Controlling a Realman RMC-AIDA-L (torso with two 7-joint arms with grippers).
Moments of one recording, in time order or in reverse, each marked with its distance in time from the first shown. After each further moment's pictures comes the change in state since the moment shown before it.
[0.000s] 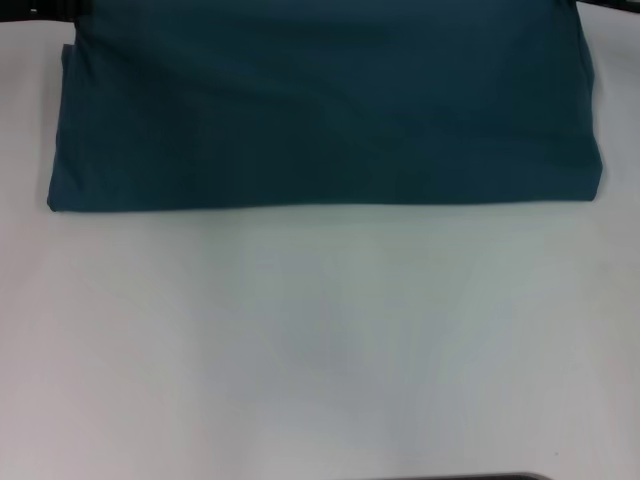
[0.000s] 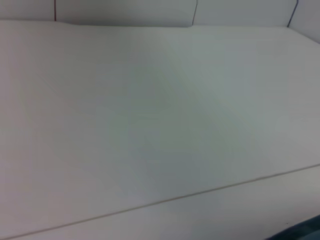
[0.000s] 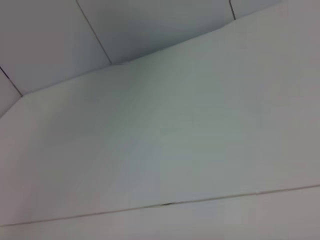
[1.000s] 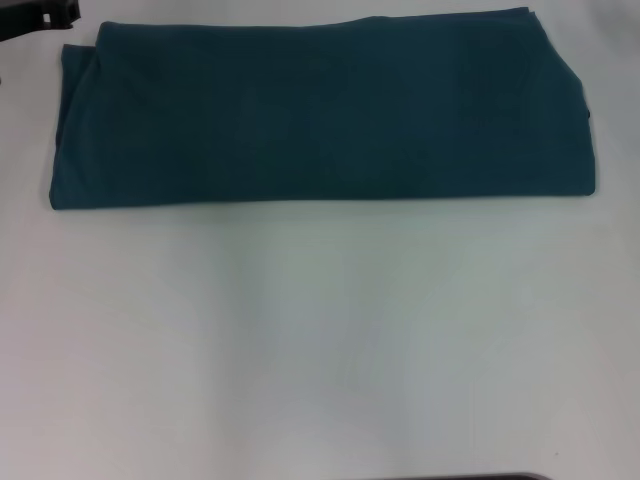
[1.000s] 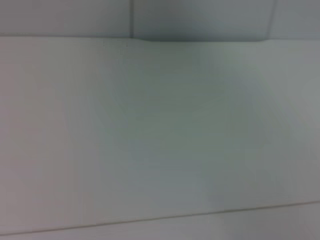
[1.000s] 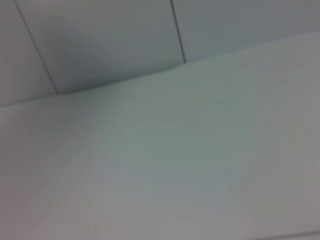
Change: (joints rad) left arm 0.024 -0.119 0.008 -0.001 0.001 -0.353 -0.006; right arm 0.042 0.036 -0.054 -0.042 0.138 -0.295 -0.148
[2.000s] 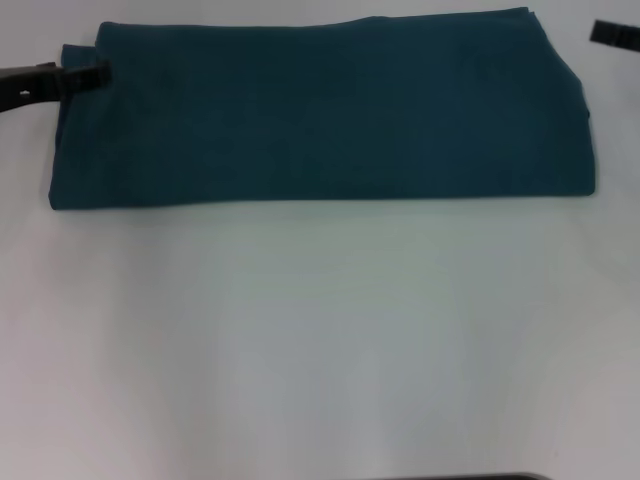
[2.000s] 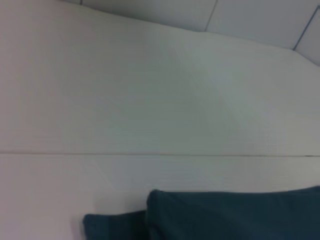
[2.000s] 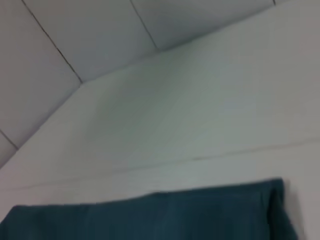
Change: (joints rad) left arm 0.248 -0.052 0.030 -0.299 -0.127 0.472 -0.019; right arm -0.278 -0.103 -0.010 0.177 0.005 0.690 0.108
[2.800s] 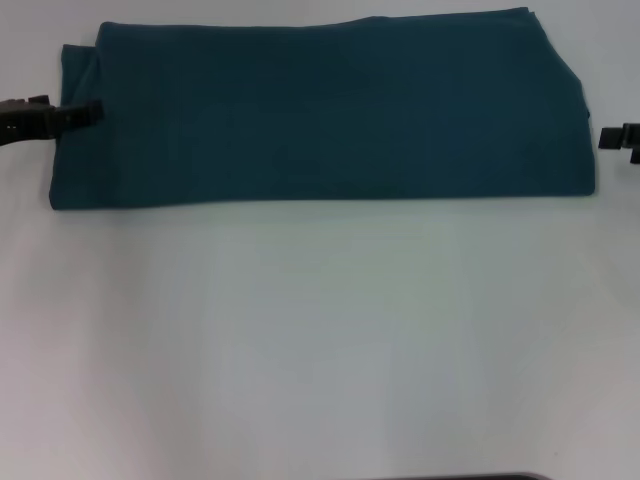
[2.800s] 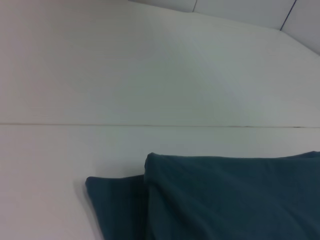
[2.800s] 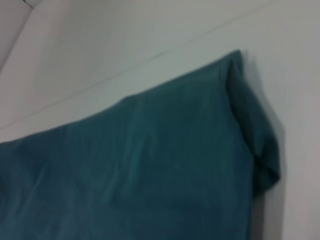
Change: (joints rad) left arm 0.065 -0.001 0.000 -0.026 -0.006 0.069 0.061; right arm -0.038 -0.023 -0.003 0.058 -0.277 0.156 0.349
